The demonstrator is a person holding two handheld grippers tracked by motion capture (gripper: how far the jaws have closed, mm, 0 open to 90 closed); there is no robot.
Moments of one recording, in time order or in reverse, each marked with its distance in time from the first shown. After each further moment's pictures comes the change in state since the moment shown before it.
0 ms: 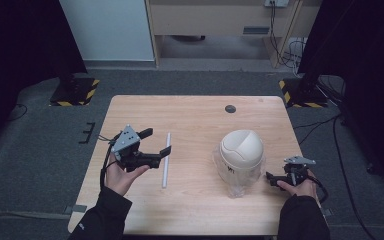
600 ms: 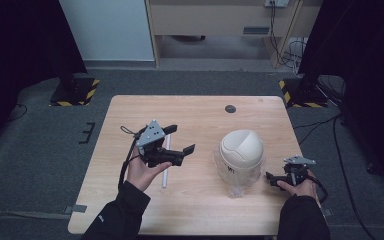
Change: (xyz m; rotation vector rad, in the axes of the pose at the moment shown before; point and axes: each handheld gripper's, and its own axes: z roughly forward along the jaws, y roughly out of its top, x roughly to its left) left arm -0.035 0.020 0.047 0.007 -0.119 0.041; right arm 0.000 0.000 0.000 -0.001 0.002 -0.004
